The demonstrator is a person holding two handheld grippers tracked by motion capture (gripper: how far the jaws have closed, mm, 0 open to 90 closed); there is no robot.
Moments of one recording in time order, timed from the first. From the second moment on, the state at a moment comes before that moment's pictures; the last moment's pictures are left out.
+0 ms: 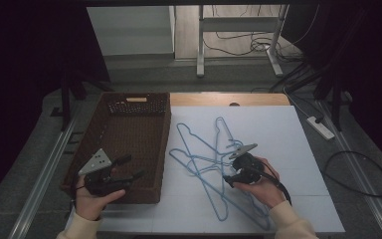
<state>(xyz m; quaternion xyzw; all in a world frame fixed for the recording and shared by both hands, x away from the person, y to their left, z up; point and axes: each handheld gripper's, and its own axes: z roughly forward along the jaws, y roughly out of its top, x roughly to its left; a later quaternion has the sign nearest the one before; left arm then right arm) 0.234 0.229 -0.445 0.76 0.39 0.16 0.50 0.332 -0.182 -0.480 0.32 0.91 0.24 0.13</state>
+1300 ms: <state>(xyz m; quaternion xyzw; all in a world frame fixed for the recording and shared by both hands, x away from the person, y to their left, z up) 0.234 0.229 -0.444 0.76 0.39 0.16 0.50 0.346 -0.173 -0.498 0.35 0.91 0.16 0.13</state>
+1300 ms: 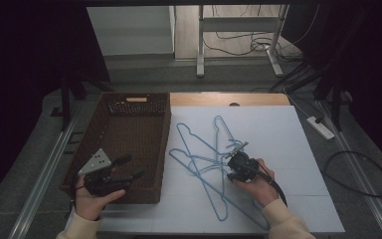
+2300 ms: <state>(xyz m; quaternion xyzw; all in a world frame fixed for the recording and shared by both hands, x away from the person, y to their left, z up) 0.233 0.230 -0.443 0.75 0.39 0.17 0.50 0.342 -0.203 -0.457 0.37 0.88 0.26 0.16</state>
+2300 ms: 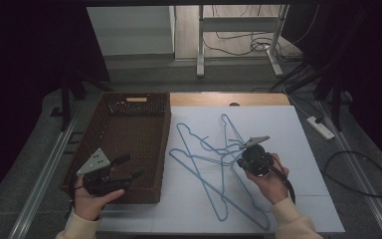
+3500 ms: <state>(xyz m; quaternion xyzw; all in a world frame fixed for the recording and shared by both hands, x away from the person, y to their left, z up) 0.232 0.204 -0.425 0.77 0.35 0.19 0.50 0.317 -0.257 -0.374 0.36 0.81 0.45 0.12</state>
